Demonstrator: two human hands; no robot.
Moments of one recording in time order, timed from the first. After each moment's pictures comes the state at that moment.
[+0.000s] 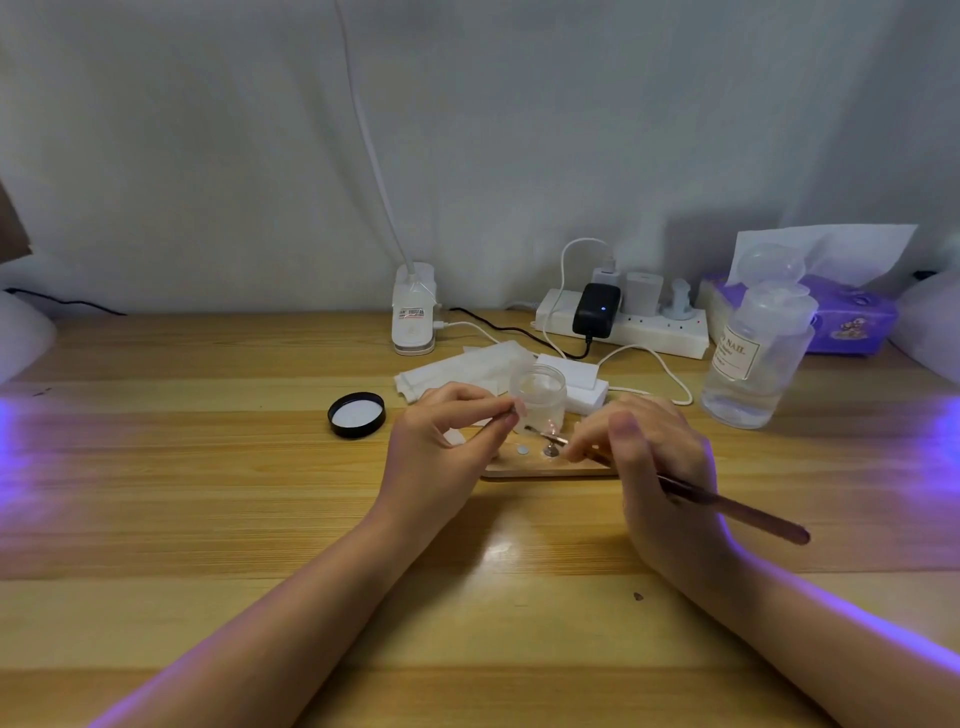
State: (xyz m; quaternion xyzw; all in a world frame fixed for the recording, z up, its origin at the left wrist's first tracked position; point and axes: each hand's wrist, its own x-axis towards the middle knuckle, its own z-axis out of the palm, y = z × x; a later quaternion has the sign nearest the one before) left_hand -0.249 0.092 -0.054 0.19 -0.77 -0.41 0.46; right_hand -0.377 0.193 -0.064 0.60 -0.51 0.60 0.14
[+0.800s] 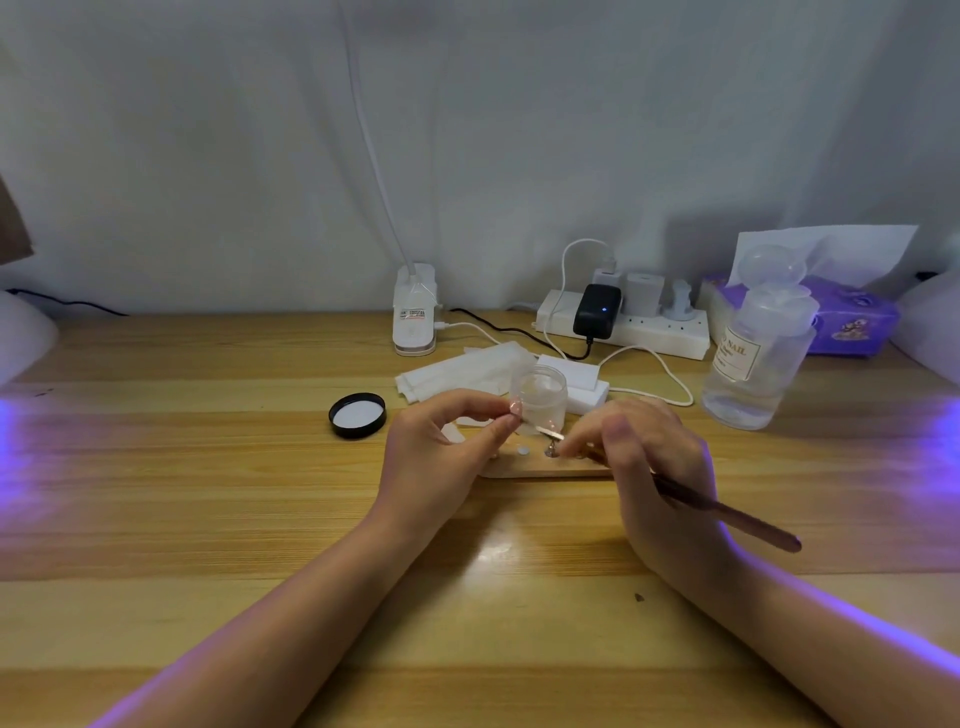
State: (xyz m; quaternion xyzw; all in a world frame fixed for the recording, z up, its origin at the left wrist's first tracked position) left_hand -0.247 0.090 -0.054 0.23 -0.76 -0.41 0.45; right_hand -0.374 0.194 -0.064 0.60 -0.52 0.59 0.14
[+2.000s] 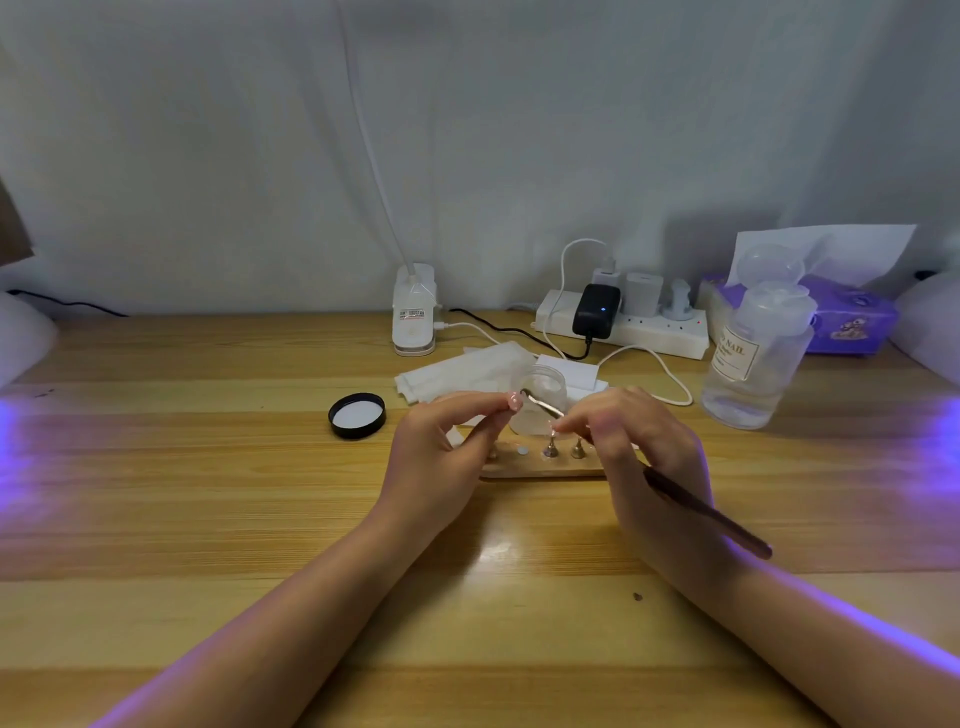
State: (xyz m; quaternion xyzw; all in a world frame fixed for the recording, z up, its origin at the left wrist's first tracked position) left_hand -0.250 0.091 -0.054 0.19 -0.78 -0.40 0.45; right_hand -0.373 0.194 -0.059 0.59 -0.54 0.59 0.11
